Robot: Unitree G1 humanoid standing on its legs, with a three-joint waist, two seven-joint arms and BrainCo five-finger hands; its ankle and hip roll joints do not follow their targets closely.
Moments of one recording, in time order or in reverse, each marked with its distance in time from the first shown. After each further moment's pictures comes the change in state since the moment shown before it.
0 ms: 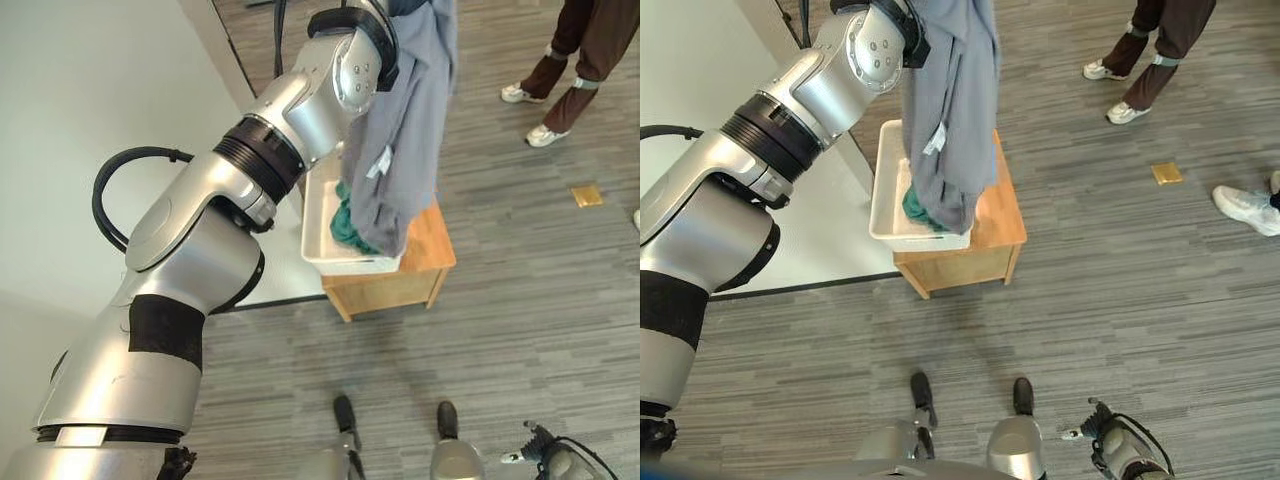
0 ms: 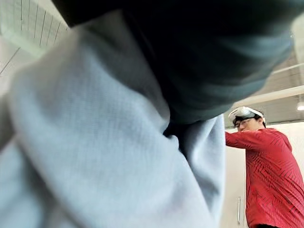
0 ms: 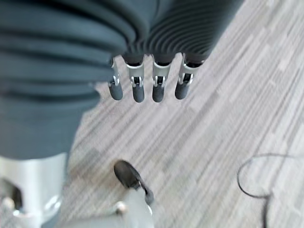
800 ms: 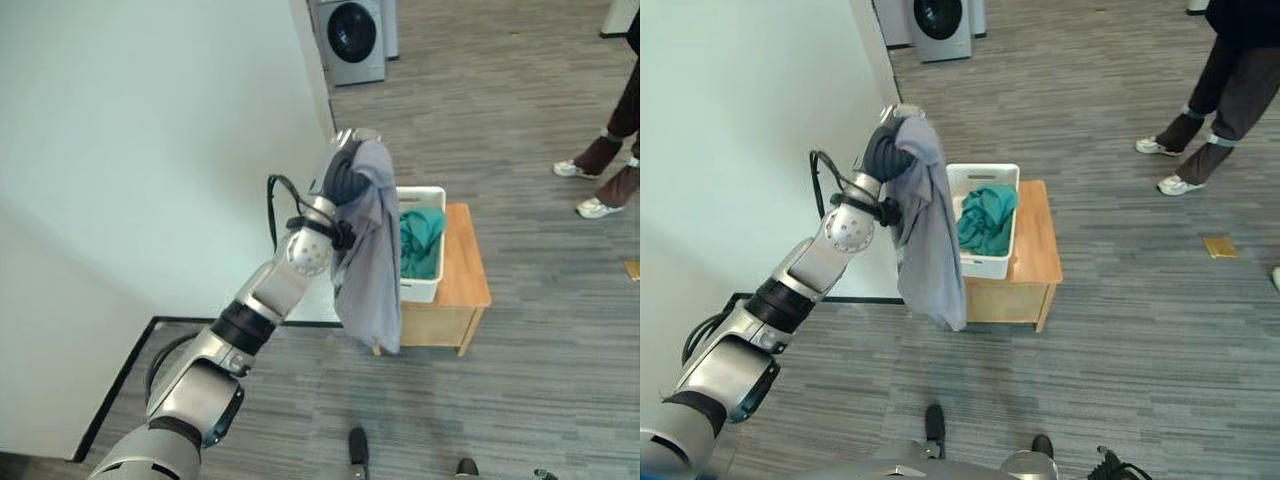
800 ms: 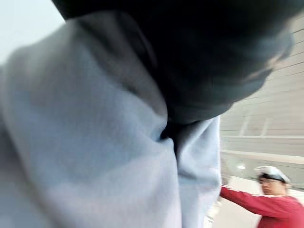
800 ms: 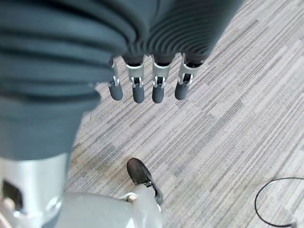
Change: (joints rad) left arm 0.833 -0.003 0.352 -0.616 0.003 -0.066 -0.031; right arm 0.212 0.042 -0.099 -0.084 -0.078 0.039 -0.021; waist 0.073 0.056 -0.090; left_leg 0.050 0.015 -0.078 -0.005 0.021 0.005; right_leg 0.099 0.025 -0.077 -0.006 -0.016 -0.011
